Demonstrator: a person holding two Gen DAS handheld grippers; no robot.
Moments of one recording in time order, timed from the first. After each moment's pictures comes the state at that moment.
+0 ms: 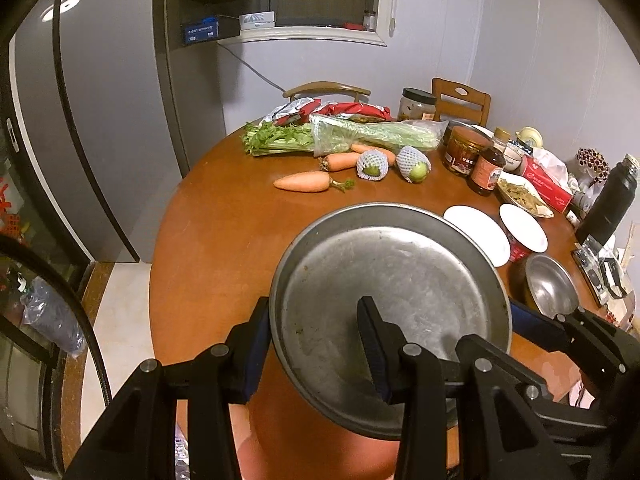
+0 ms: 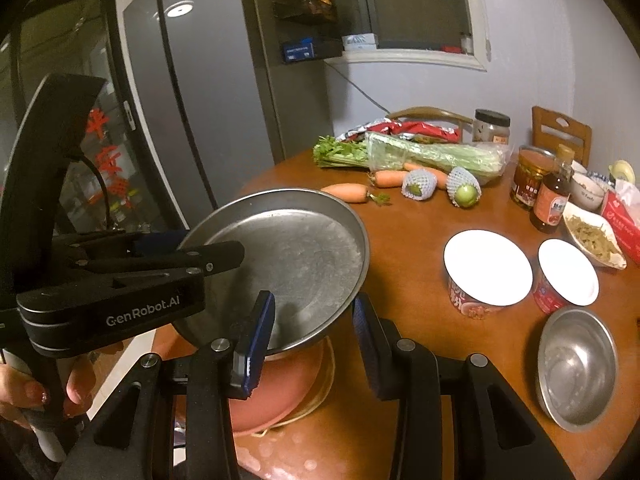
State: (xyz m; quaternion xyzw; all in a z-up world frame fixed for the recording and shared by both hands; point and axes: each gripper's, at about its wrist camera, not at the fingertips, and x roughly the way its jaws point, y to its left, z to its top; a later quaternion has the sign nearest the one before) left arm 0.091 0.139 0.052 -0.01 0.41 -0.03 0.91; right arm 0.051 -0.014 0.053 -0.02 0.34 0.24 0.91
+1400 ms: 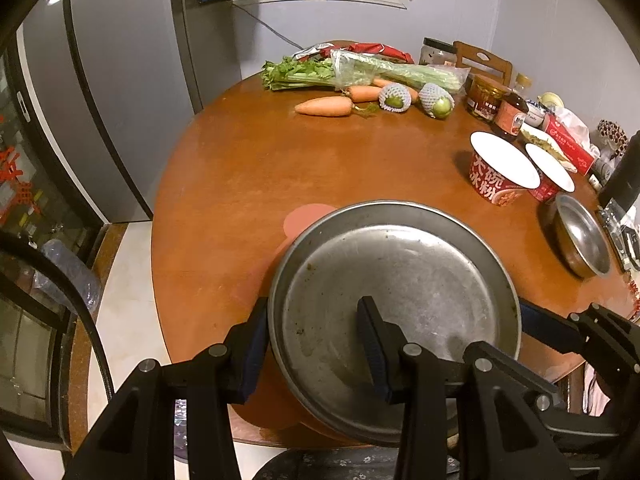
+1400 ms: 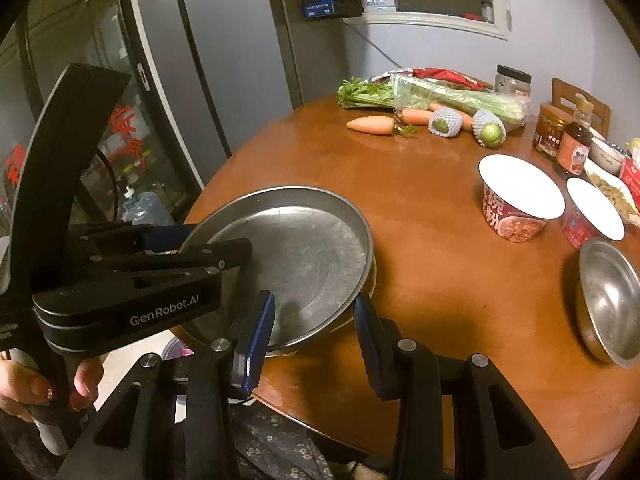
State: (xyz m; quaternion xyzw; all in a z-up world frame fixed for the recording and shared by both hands) left arm 0.059 0.141 -0.012 -0.01 0.47 0.01 0.88; right arm 0.012 -0.003 0.001 -0.03 0.40 0.27 0.87
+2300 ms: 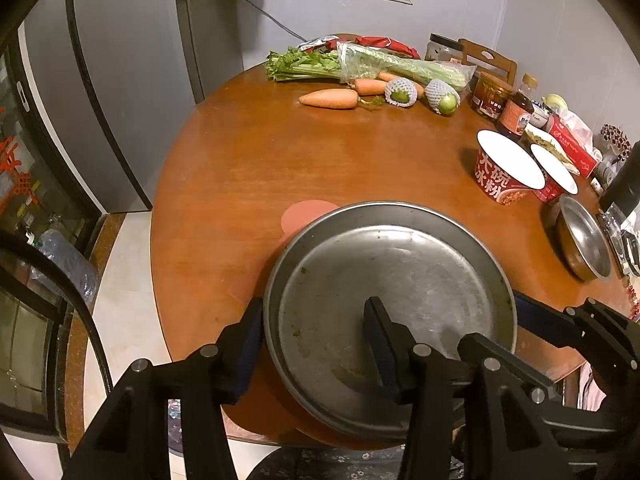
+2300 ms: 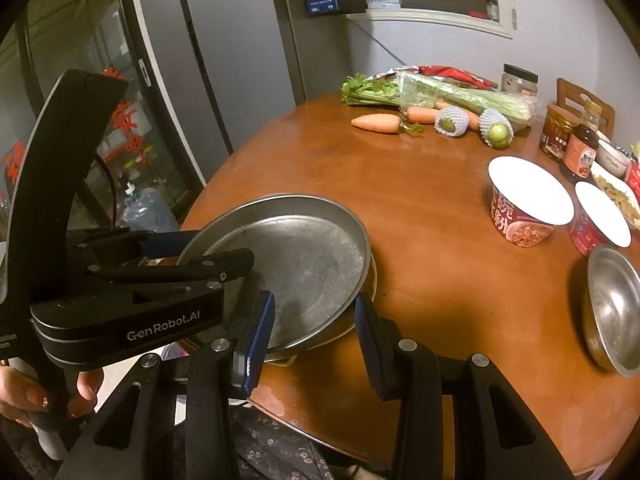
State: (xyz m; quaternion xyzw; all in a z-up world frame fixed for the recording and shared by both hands) left arm 0.063 0.149 -0.016 -0.02 0.48 0.01 0.88; right arm 0.018 0.002 -0.002 -0.04 0.41 0.27 0.87
